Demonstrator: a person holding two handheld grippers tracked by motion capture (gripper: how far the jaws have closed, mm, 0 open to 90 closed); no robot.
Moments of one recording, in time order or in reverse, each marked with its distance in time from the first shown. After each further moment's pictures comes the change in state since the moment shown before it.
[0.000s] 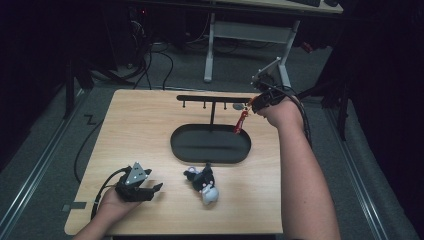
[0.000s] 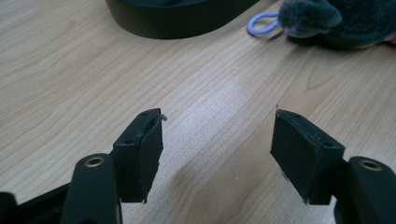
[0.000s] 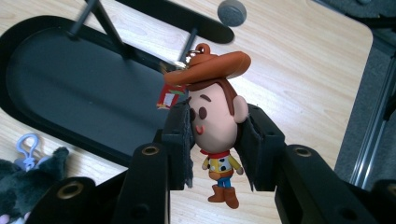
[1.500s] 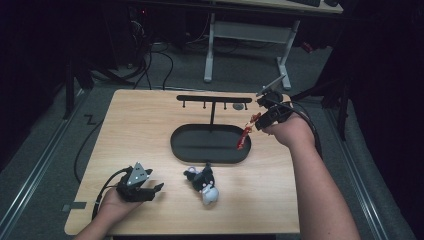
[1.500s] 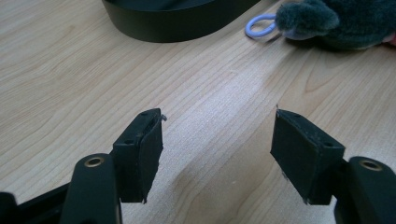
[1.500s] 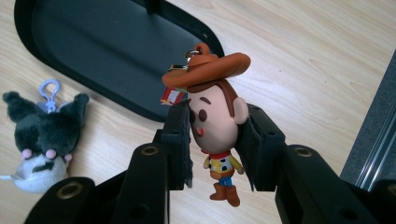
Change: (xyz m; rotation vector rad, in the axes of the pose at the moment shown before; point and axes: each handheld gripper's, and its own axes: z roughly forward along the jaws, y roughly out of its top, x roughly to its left) left arm -0.003 0.002 0.001 -0.005 0.010 0.010; right arm 0.010 -0.044 -0.013 0.042 0.058 -0.067
